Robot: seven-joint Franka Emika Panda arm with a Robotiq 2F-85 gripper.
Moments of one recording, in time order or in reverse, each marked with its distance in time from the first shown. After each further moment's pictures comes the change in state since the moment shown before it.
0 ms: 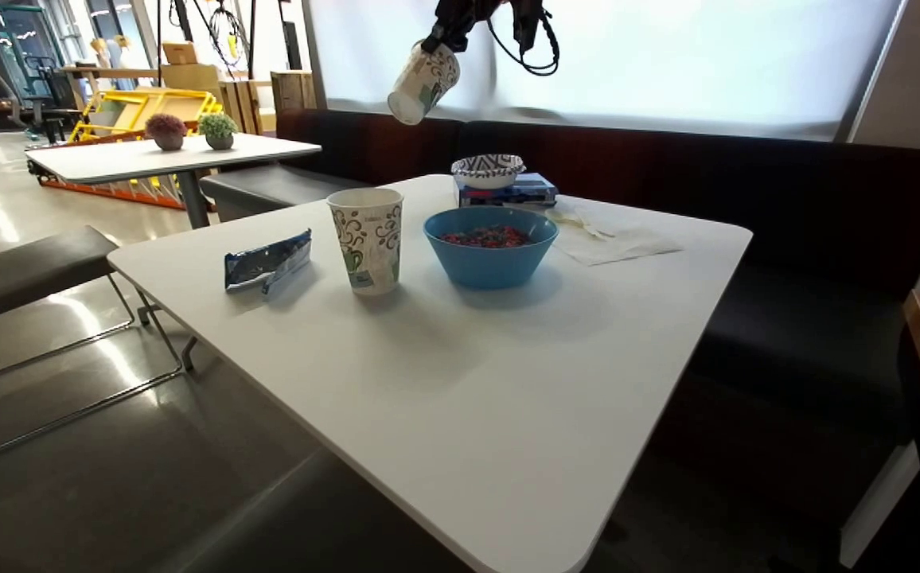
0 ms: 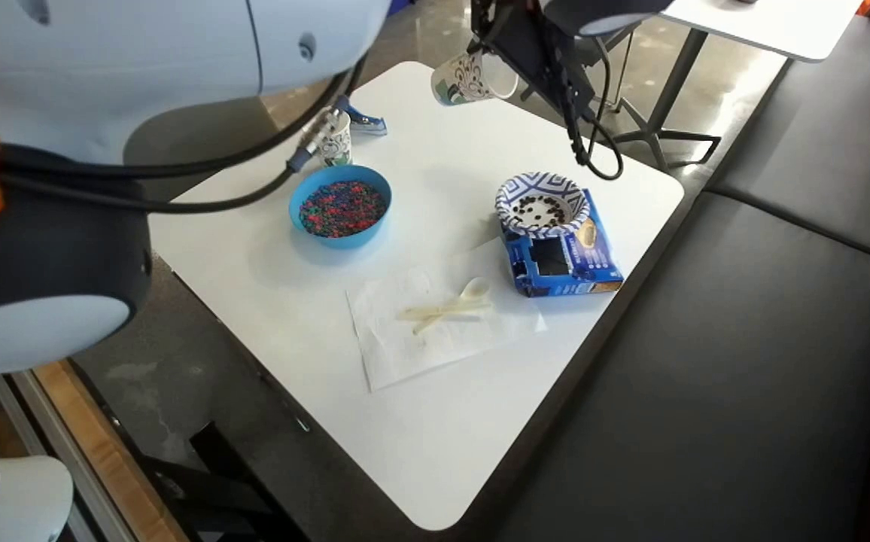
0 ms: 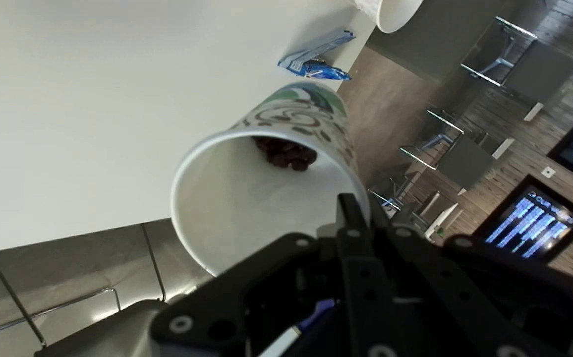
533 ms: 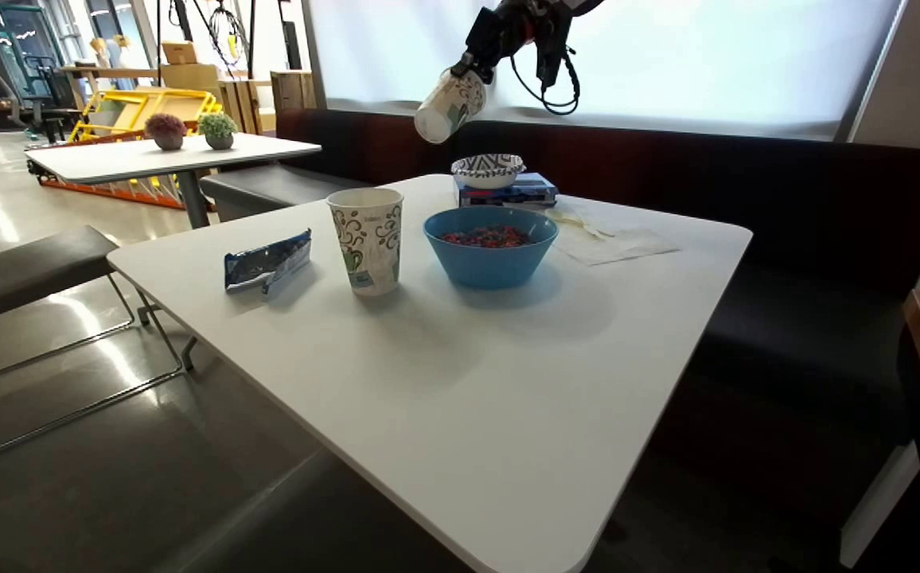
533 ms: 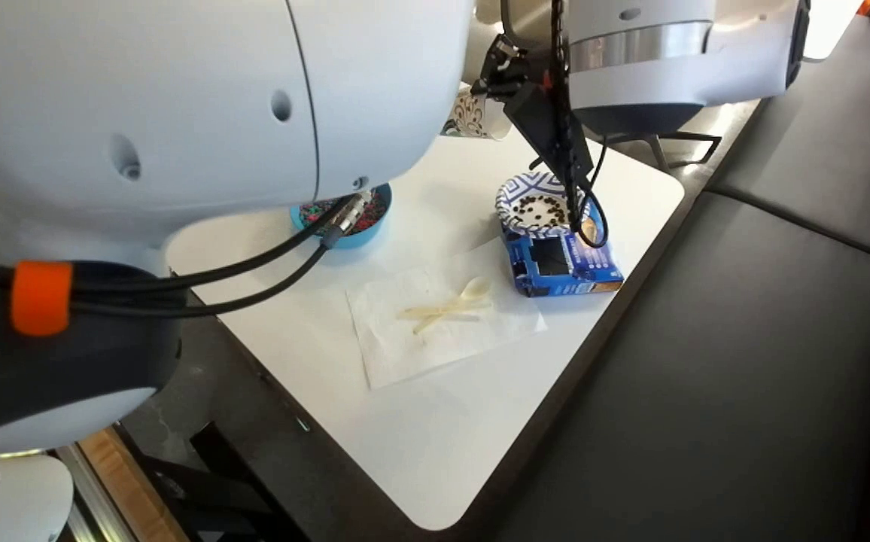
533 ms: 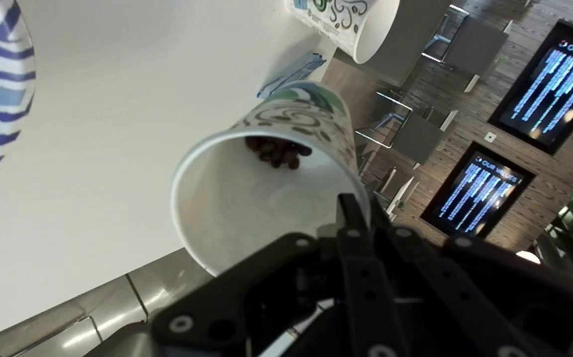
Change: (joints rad) arm -0.094 0.084 0.028 -0.001 0.064 -0.103 -0.015
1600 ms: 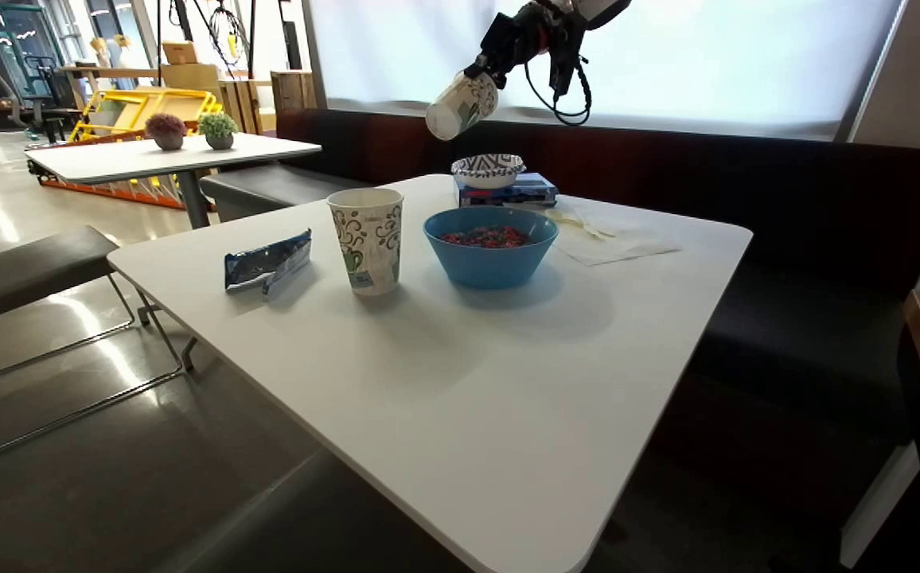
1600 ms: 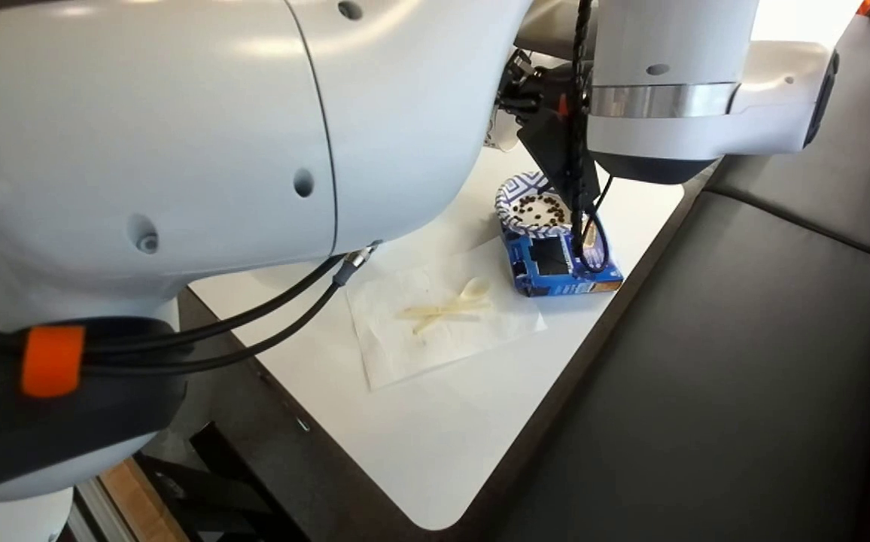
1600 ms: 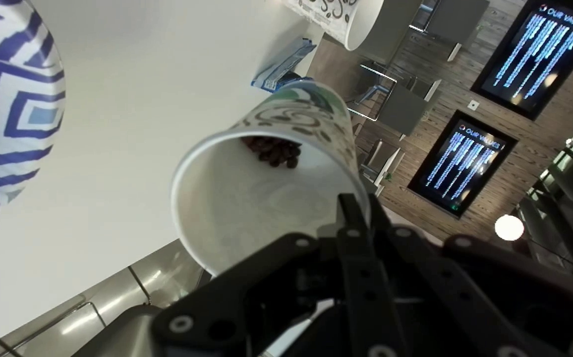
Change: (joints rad) arm -0.054 0.029 0.022 0.003 0.039 -0.011 0.008
